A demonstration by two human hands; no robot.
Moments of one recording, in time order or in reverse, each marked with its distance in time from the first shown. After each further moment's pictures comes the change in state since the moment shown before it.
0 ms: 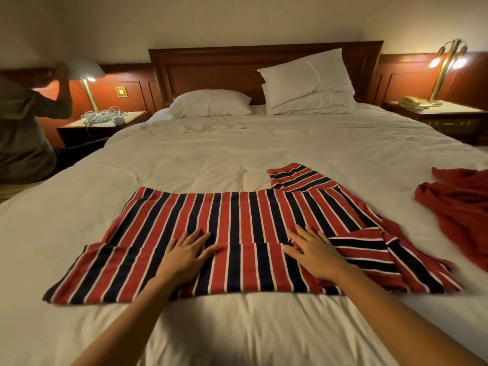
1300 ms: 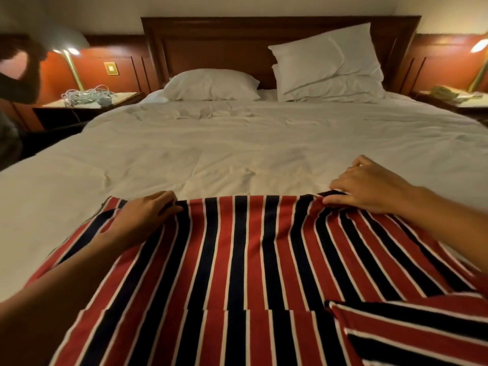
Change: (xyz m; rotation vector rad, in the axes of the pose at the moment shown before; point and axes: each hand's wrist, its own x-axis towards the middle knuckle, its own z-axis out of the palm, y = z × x) left_hand 0.188 -0.094 -0.057 0.047 0.440 0.343; right_hand 0.205 0.091 -0.133 -0.762 0.322 -0.406
